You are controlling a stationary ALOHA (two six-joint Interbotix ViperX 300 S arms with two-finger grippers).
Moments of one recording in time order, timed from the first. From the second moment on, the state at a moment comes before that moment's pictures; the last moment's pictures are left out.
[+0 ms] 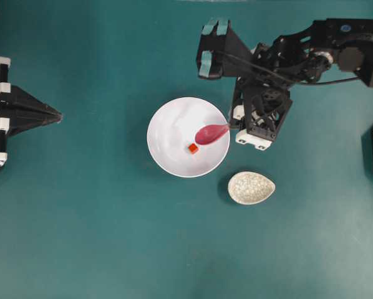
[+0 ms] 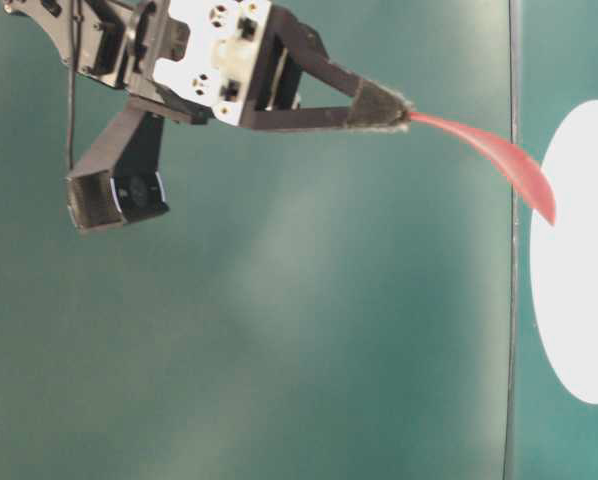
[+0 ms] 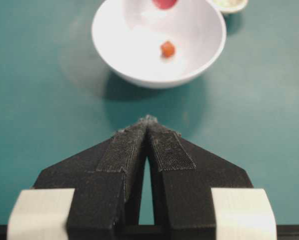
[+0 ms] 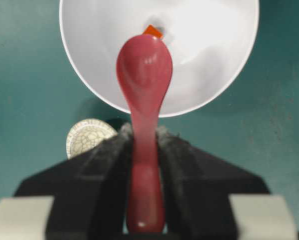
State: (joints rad) left arm 0.07 -1.01 1.17 0.02 0.14 -0.01; right arm -0.18 -0.10 0.33 0.29 0.88 -0.07
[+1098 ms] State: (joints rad) left arm 0.07 -1.01 1.17 0.02 0.14 -0.01; right arm -0.14 0.05 0.30 0.23 0.89 -0.07
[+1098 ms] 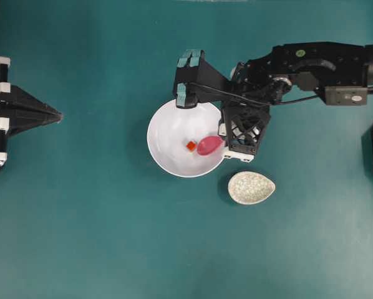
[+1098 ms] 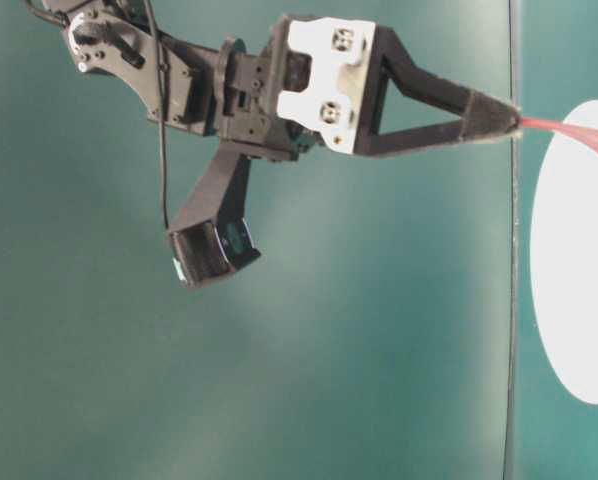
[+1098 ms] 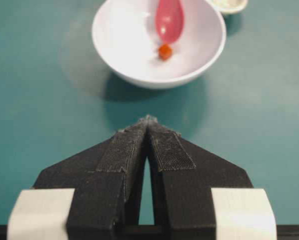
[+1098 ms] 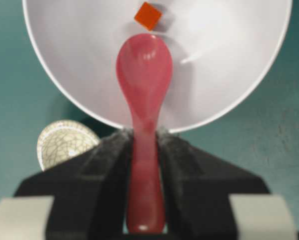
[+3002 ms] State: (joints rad) left arm 0.07 -1.02 1.17 0.02 0.14 -0.01; right arm -0.14 0.13 0.22 0.20 0.71 -0.07
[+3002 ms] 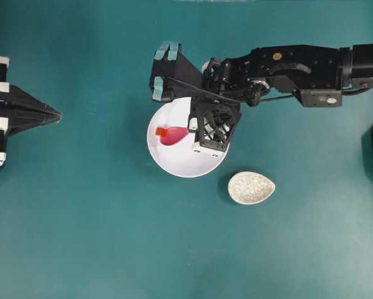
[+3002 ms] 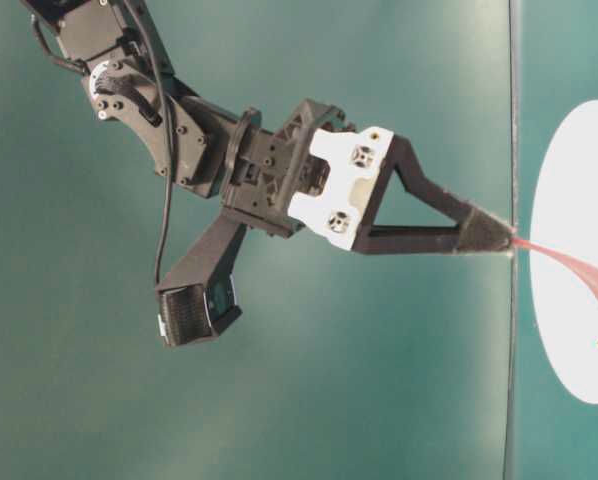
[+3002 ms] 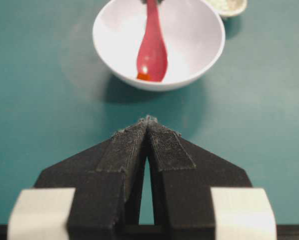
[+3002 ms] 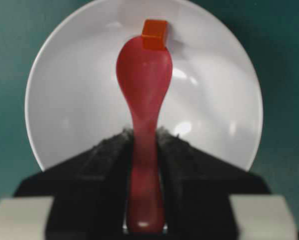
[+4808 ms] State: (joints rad) left arm 0.07 -1.02 1.17 0.02 0.14 -0.01; right arm -0.13 0.09 0.26 0.20 0.61 -0.07
